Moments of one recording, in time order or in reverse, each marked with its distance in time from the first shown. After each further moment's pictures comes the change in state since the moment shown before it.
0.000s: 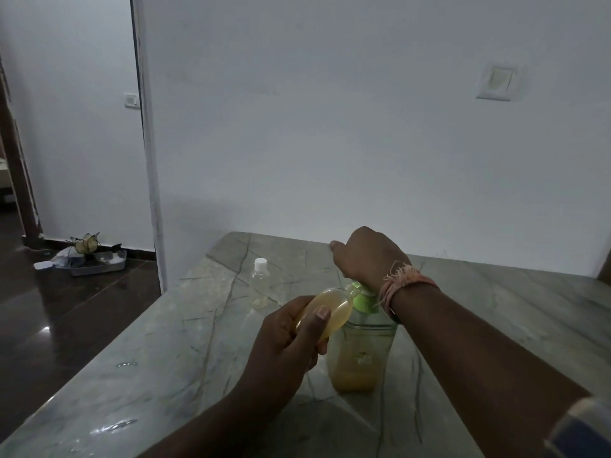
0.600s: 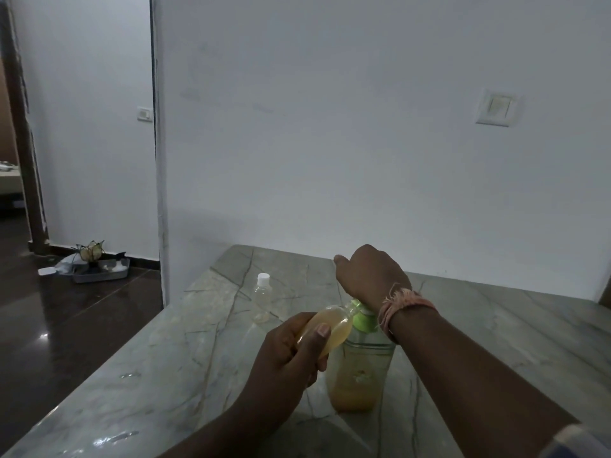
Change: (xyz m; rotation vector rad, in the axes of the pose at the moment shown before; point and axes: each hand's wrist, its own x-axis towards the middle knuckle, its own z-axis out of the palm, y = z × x) left_hand -0.001 0.002 -0.001 -0.017 0.003 -0.009; right_hand -0.004 -0.003 -0.005 0.015 0.032 0.010
